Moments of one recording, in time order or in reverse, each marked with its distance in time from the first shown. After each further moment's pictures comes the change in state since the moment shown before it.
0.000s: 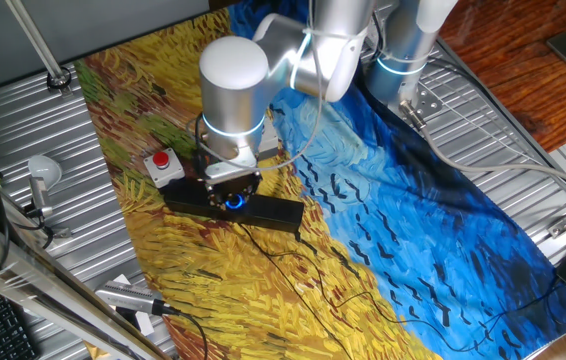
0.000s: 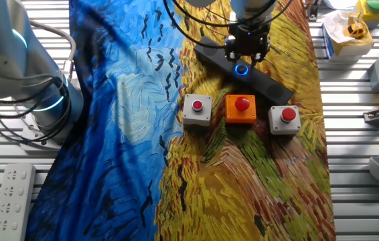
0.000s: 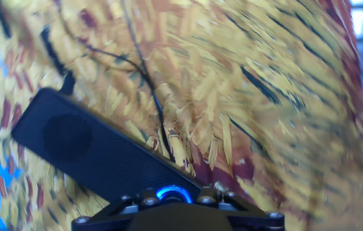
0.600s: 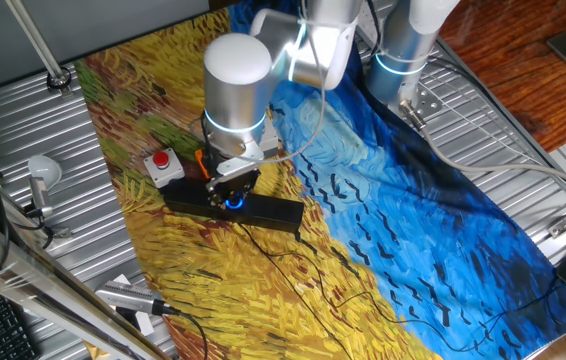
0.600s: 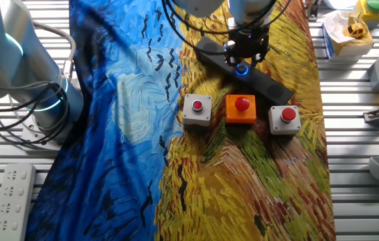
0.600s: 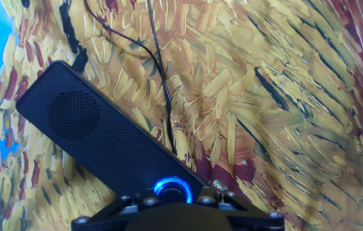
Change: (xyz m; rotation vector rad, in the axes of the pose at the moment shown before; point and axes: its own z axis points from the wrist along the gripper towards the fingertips) arm 0.010 0.002 0.005 0.020 0.005 -0.056
